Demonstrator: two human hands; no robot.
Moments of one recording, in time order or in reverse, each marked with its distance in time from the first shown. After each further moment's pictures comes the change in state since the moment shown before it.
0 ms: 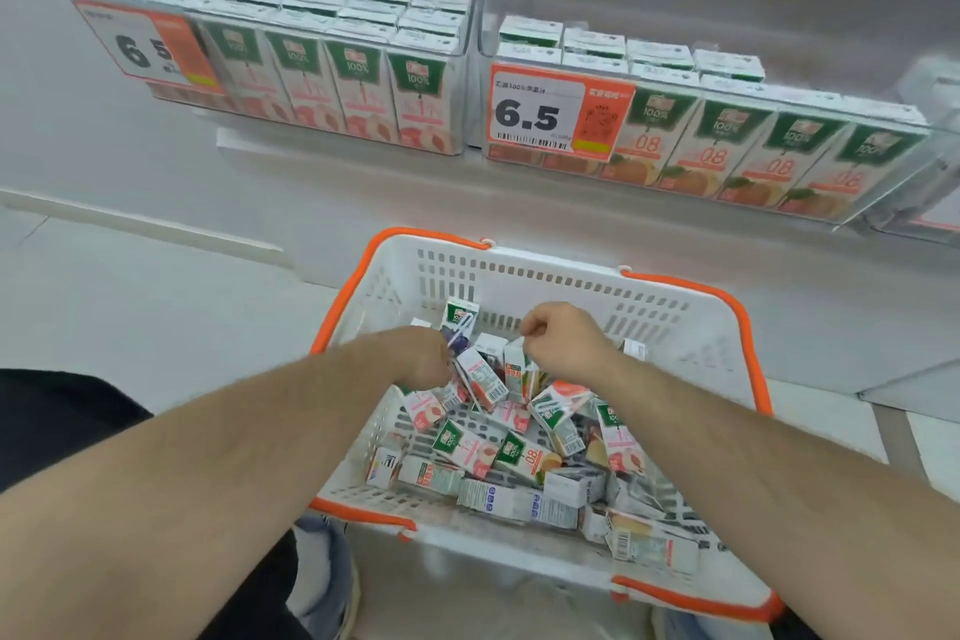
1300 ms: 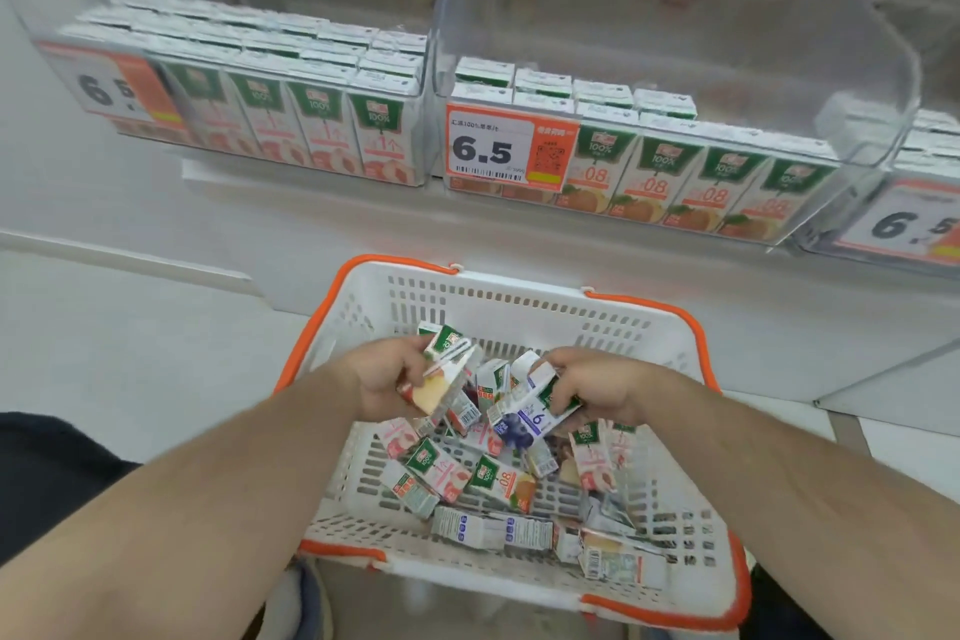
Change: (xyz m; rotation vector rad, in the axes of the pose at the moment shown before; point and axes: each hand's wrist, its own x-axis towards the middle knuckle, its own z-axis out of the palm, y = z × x) left_hand -0.008 0.005 0.007 -1.635 -0.158 0.026; right_hand -0.020 0.049 -0.041 0.475 -0.452 0.310
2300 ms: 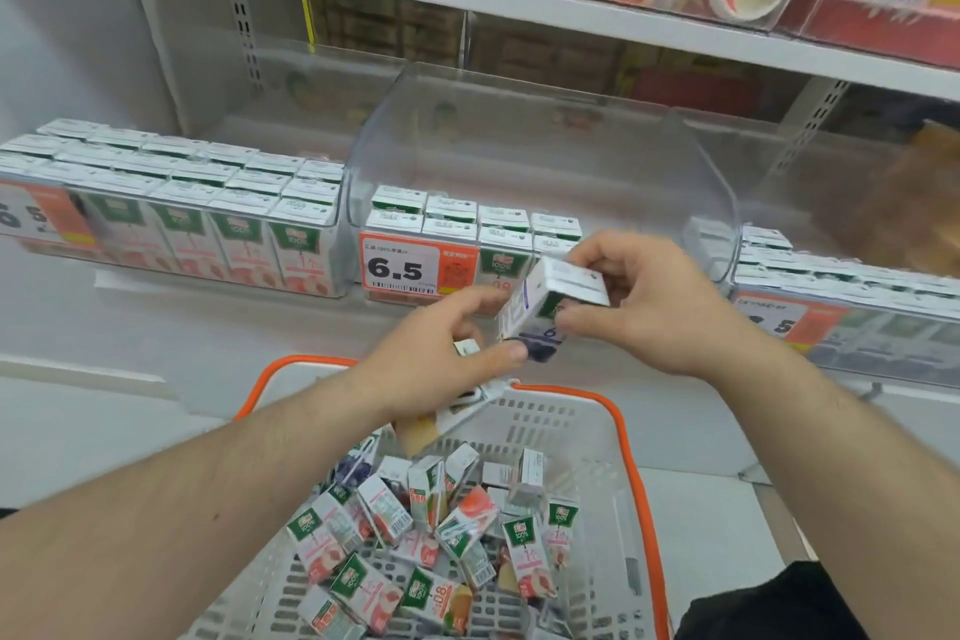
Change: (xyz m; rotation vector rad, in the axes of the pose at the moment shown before) left_hand -0.059 0.100 0.127 0.908 -0.021 0.919; right_hand -0.185 -0.114 -0.063 -0.414 0.690 -0.805
